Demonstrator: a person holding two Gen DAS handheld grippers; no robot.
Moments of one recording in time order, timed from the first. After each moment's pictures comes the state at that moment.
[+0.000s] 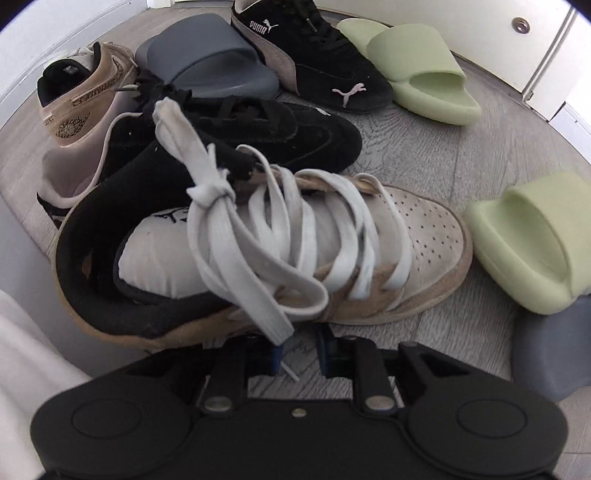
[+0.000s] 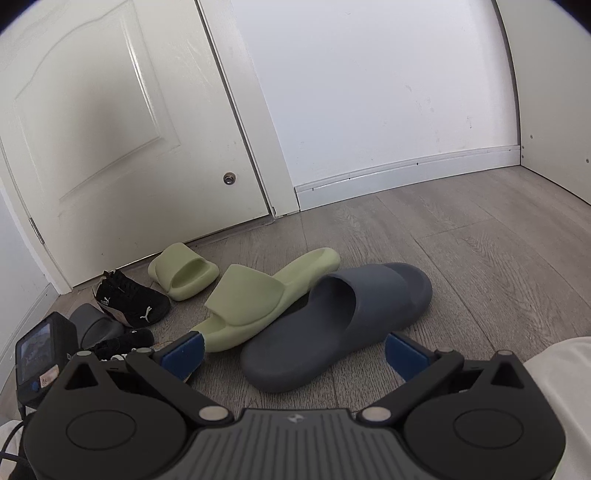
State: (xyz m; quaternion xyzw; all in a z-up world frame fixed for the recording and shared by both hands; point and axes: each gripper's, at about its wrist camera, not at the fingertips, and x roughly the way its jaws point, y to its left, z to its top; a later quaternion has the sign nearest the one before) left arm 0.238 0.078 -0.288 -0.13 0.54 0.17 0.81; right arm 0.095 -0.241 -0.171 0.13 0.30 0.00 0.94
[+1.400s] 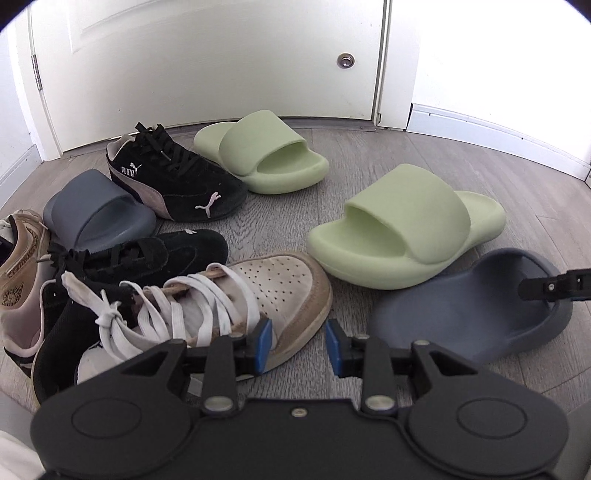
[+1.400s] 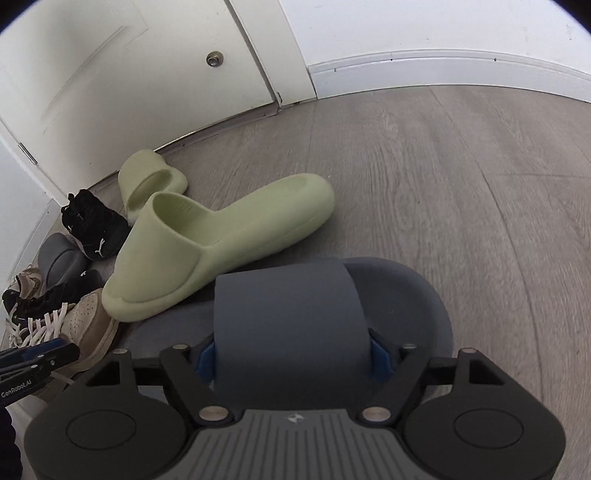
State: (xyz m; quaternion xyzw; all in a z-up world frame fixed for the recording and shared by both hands) left arm 0.223 0.018 -0.248 0.00 0.41 0.00 0.91; right arm 0.257 -0.278 -0.273 0.12 0.48 0.11 0.86
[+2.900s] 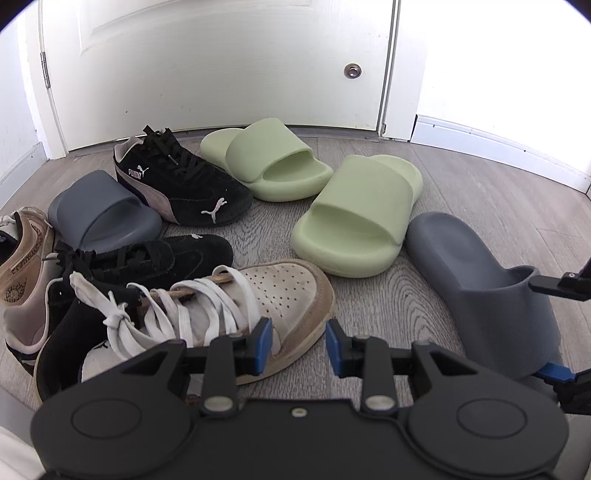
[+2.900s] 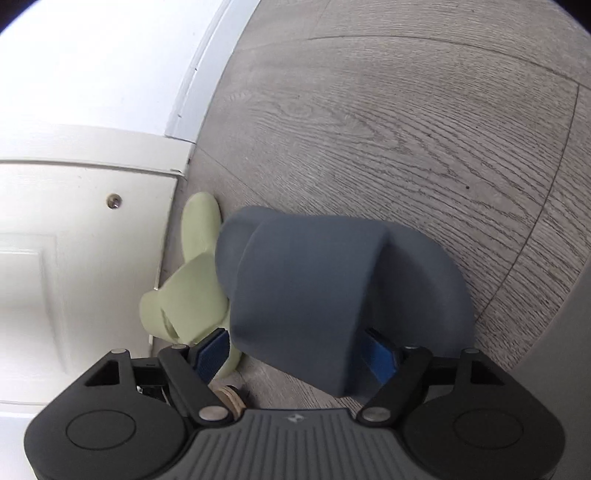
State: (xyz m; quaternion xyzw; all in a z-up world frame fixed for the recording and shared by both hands) left arm 0.220 0.015 -0.247 0.00 0.40 0.01 0.92; right arm 0.197 -0.284 -0.309 0.57 0.41 -0.04 0.71
